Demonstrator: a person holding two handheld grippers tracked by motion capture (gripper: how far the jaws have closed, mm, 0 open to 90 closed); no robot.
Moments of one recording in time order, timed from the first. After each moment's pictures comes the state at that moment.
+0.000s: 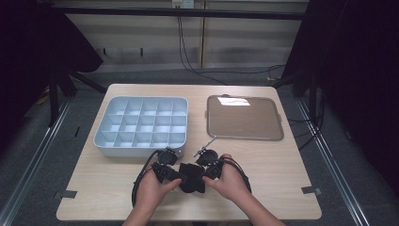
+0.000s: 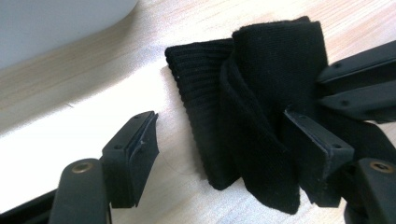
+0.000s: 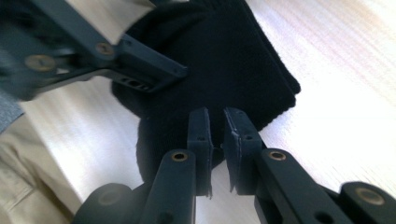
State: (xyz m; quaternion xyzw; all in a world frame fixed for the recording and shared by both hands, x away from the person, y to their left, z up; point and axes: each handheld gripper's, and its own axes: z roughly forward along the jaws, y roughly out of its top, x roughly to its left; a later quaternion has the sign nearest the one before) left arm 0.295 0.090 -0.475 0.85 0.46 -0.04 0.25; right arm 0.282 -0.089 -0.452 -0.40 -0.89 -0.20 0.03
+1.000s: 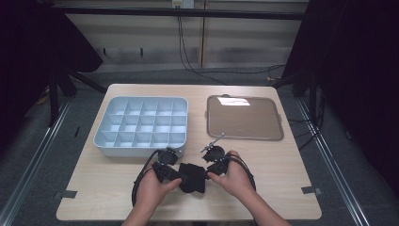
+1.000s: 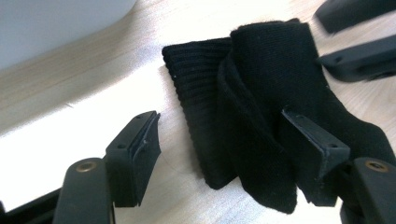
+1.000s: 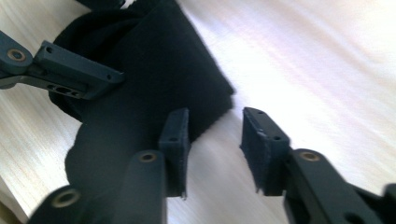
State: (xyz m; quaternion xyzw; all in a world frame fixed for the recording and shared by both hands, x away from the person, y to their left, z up) left arm 0.295 0.088 -0.474 0.85 0.45 -0.03 0.25; right arm 0.293 -0.110 -0.458 -0.42 -0.88 -0.21 -0.01
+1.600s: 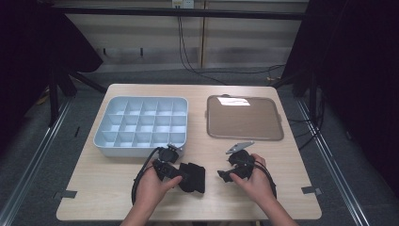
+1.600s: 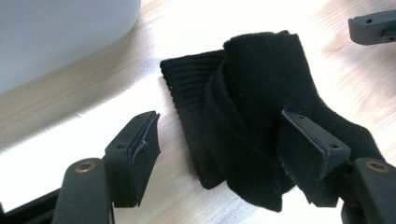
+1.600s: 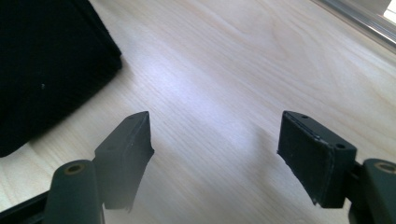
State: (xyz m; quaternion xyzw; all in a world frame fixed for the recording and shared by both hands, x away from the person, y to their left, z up) left arm 0.297 0.085 -0.461 0.86 0.45 -0.03 0.25; right arm 0.281 -0.179 -0.480 -0.43 -0.85 -0.28 -0.11
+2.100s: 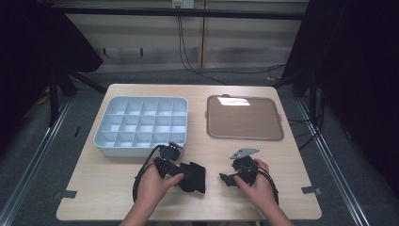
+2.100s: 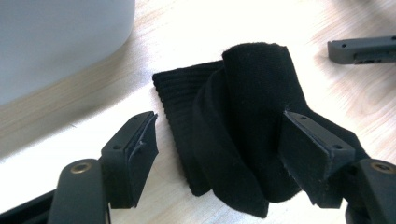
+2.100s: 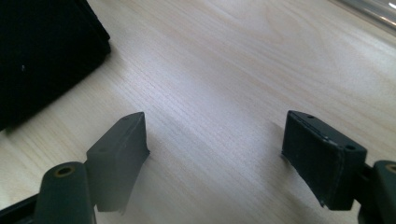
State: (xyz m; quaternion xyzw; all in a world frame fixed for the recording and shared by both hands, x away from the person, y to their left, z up) left arm 0.301 0.081 -0.455 0.85 0.45 -0.04 0.25; right arm 0.269 -0.187 -0.499 -0.43 -0.84 -0.31 -0.14
